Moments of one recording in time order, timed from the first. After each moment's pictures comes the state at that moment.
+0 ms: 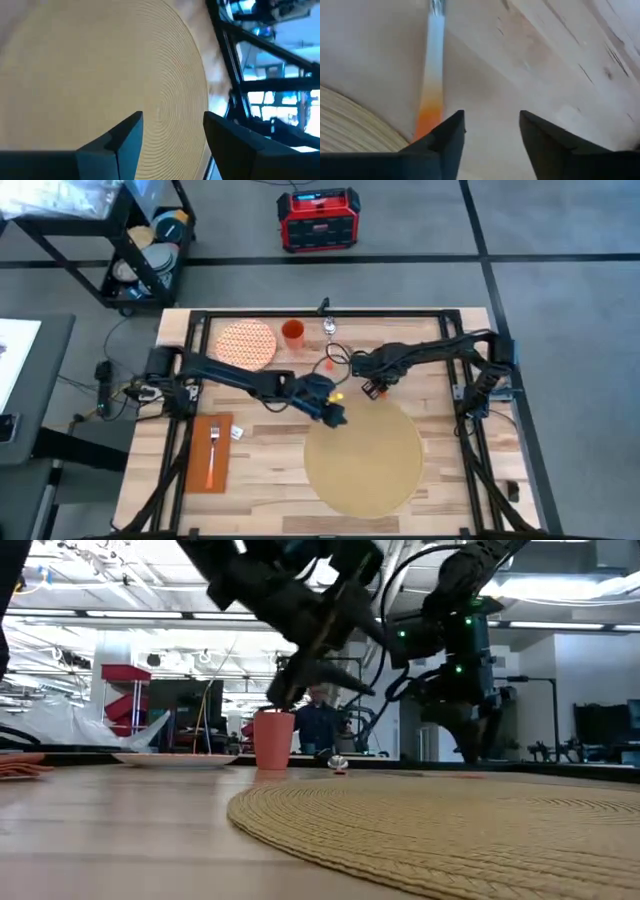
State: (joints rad) left arm -0.04 1.84 1.18 -0.05 0.18 -1.06; right arm -0.22 1.74 1.05 -0.92 0.27 0.67
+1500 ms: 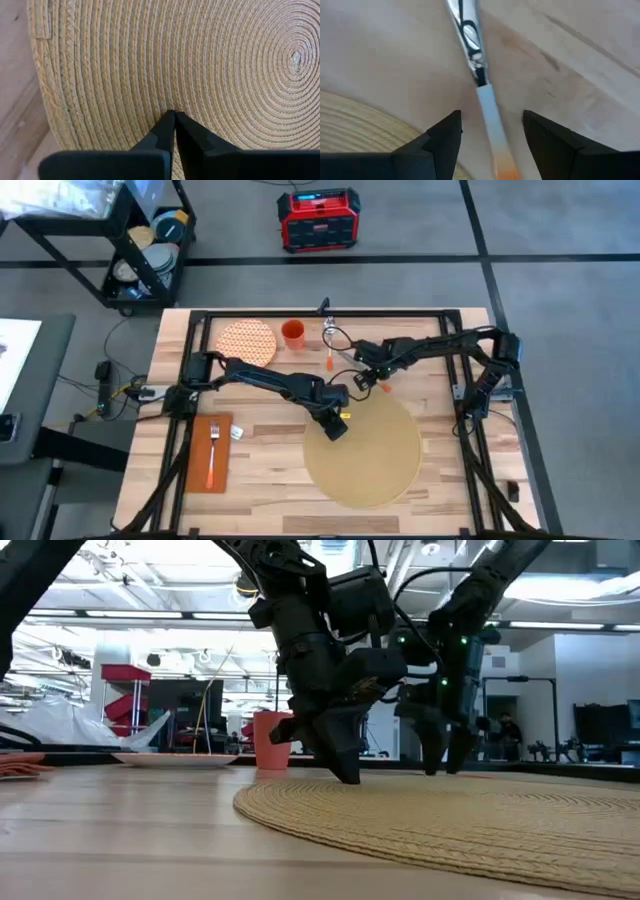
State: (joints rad) left arm 0.00 2.14 1.46 -0.56 0.09 -0.63; right arm -0.34 1.73 0.92 -0.55 0.09 0.66
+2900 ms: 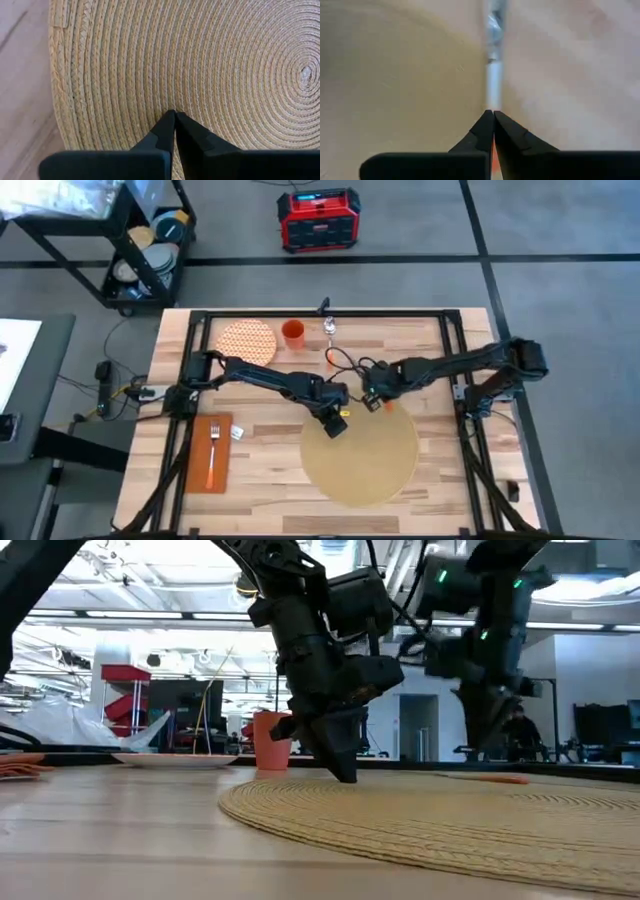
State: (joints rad) left arm 0.01 2.14 1.46 -0.57 0.03 -0.61; right arm -0.08 1.57 0.91 -0.73 0.19 0.85
